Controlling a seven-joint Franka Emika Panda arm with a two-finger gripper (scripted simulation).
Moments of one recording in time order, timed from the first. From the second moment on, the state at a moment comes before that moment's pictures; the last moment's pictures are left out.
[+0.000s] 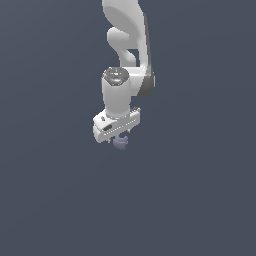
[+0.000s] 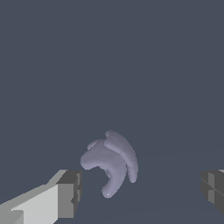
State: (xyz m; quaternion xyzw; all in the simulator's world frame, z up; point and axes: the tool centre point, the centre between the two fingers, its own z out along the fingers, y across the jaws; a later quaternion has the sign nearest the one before) arm -0.028 -0.041 0.135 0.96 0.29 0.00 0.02
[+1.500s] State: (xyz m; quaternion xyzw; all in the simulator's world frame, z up) arm -0.056 -0.040 0.093 0.83 0.56 0.00 0.00
